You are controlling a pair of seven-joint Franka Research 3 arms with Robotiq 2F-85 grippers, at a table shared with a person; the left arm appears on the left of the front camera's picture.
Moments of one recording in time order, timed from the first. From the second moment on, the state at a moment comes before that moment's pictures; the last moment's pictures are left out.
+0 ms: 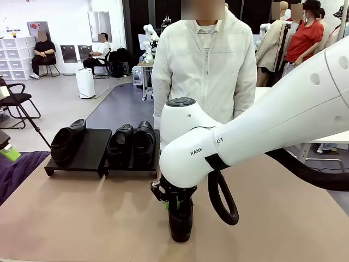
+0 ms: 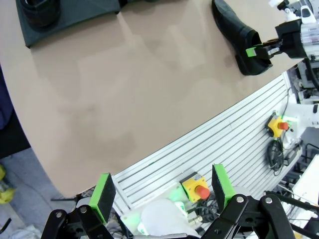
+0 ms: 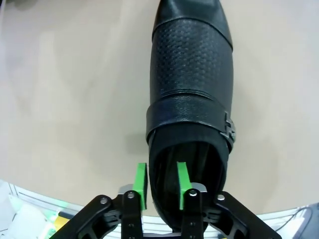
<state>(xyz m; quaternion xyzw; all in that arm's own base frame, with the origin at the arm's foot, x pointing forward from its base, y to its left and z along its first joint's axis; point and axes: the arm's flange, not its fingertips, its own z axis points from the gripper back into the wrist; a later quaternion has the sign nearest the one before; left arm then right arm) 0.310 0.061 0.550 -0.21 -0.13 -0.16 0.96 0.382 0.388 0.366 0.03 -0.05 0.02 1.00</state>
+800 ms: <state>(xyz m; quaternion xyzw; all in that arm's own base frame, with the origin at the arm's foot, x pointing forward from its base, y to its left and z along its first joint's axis) 0.310 0.062 0.550 -0.21 -0.13 -0.16 0.96 0.282 0.253 0.510 0.02 -0.08 0.04 1.00</state>
